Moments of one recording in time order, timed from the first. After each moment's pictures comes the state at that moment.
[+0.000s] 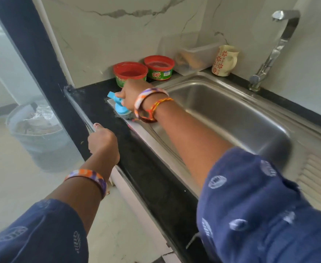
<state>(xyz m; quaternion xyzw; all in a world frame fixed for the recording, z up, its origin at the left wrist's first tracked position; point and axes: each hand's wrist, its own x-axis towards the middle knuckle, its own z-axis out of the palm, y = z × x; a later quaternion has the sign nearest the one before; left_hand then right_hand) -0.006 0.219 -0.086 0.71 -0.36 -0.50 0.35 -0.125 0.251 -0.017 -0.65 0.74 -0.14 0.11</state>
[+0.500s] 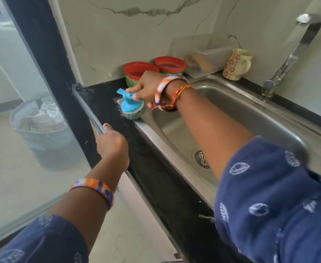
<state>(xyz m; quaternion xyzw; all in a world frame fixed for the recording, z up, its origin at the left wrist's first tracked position) -0.004 0.220 -0.086 0.69 -0.36 -0.52 0.36 -0.119 0.212 -0.001 -0.65 0.72 -0.10 0.20</state>
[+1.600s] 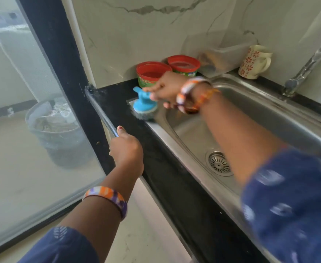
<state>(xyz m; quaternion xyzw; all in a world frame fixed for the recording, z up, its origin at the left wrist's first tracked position) -0.004 0.209 -0.099 0.71 -0.36 -0.51 0.34 -0.124 0.193 0.000 -0.61 0.73 -0.16 0.26</state>
